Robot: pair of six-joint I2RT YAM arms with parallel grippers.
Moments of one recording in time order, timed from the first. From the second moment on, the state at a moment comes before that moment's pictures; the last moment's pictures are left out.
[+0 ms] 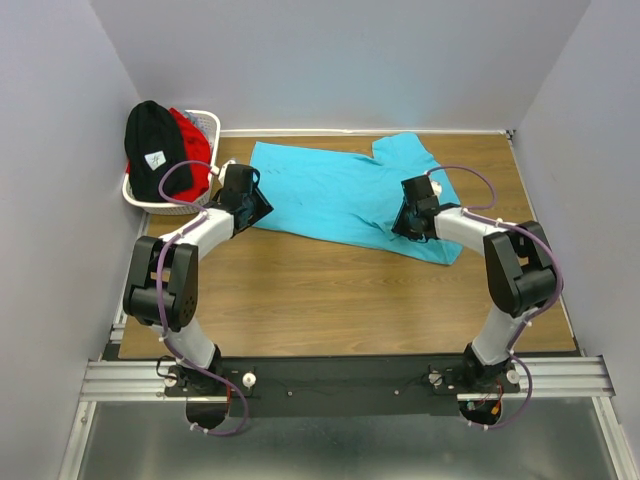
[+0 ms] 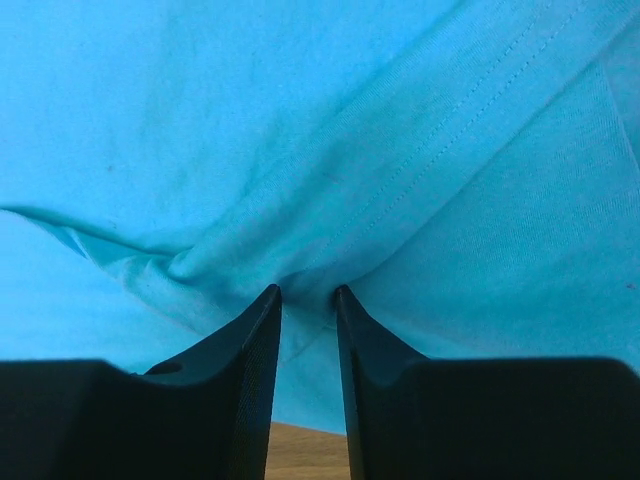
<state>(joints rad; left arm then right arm) -0.22 1.68 1.03 -0.08 -0.03 -0.76 0.35 1.78 1.04 -0.21 0.16 0.66</state>
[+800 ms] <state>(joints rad) -0.22 1.68 1.03 -0.08 -0.01 -0.75 0.35 1.91 1.26 -0.20 0.19 0.61</state>
